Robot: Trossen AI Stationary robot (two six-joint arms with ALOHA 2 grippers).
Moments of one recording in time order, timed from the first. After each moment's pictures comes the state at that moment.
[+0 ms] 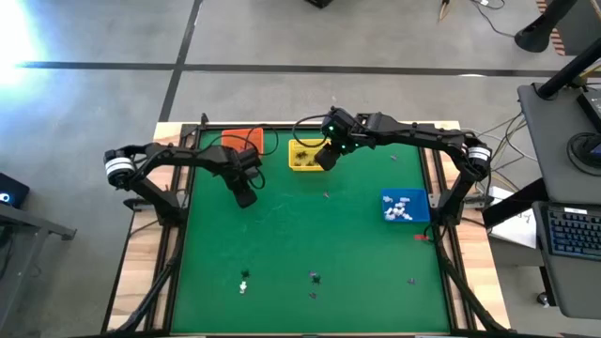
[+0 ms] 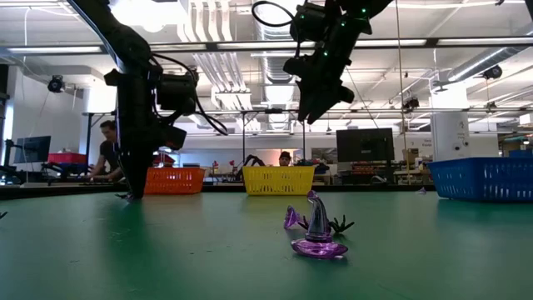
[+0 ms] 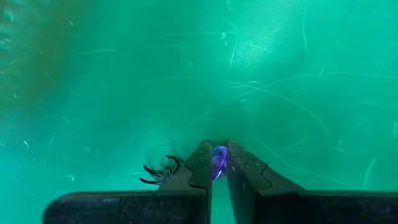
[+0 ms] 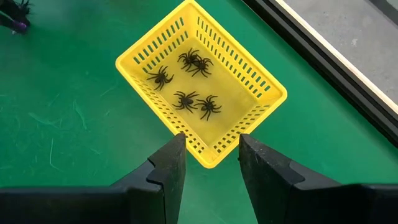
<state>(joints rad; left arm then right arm) 0.45 1.57 0.75 -0.67 0.05 -0.11 -0.41 1.73 1.48 -0.77 0.08 0.29</state>
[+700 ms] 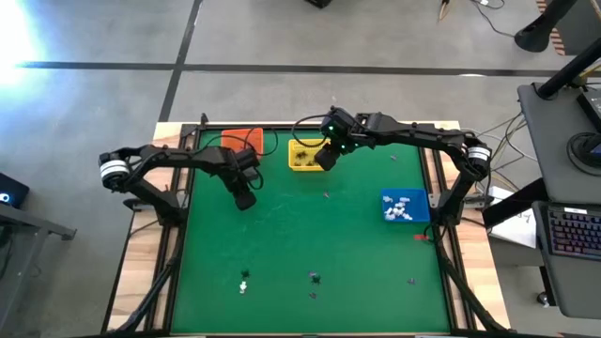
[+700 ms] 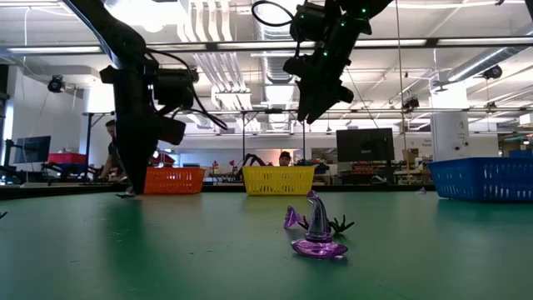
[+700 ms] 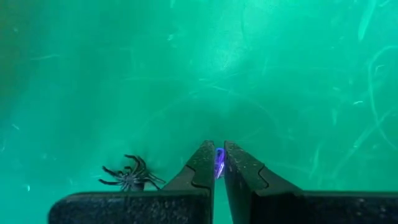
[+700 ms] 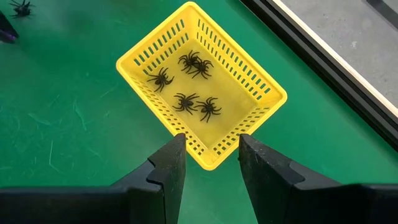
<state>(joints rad) 0.45 1.49 0.75 -0.67 0.15 -0.09 -0.41 1.73 1.48 -0.77 0.08 0.28</state>
